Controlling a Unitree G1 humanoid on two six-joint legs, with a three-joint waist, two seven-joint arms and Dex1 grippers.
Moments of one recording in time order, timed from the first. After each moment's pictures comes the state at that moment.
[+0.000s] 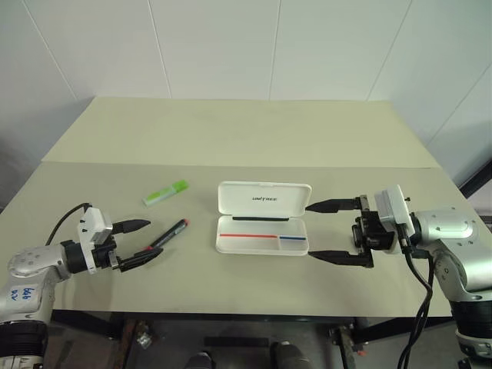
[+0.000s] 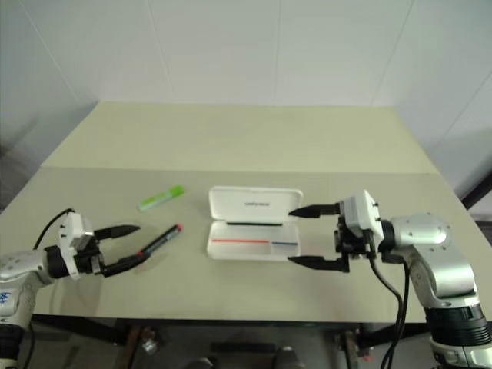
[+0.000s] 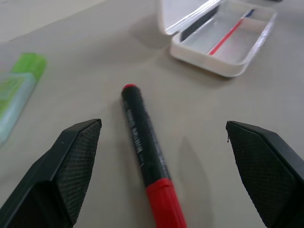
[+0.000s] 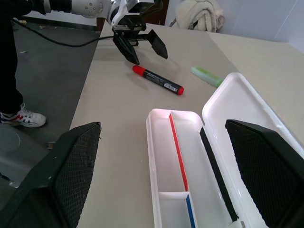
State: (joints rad) left arm -0.22 0.77 0.27 0.25 -0.41 0.07 -1.09; right arm -0.40 -0.74 -0.10 -0.18 0.54 0.22 1.37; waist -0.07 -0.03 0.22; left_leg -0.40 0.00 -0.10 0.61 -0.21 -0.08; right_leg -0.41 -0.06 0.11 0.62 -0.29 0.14
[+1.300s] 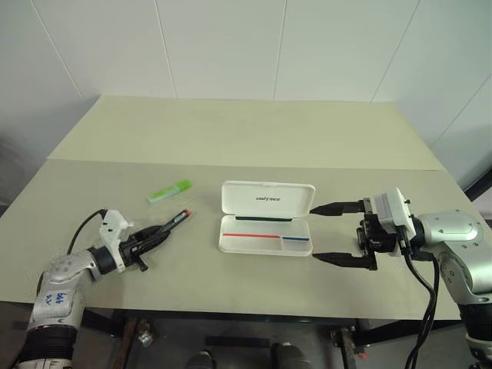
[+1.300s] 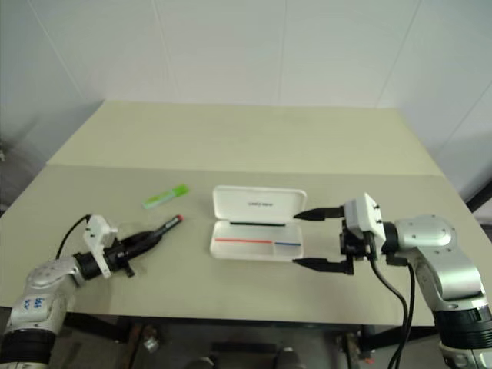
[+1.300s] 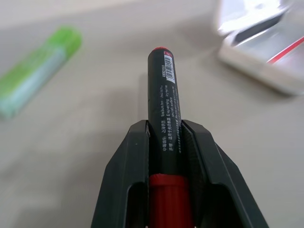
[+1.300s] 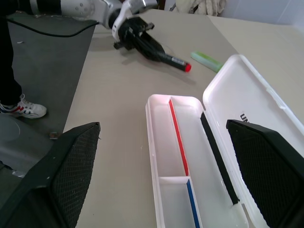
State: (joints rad) left arm -0.22 0.66 0.26 0.18 -0.43 0.14 -0.94; right arm -0.38 -0.79 -0.09 -0.15 0.55 0.22 1.34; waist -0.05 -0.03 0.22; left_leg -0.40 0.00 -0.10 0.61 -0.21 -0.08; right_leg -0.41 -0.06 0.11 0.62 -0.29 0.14
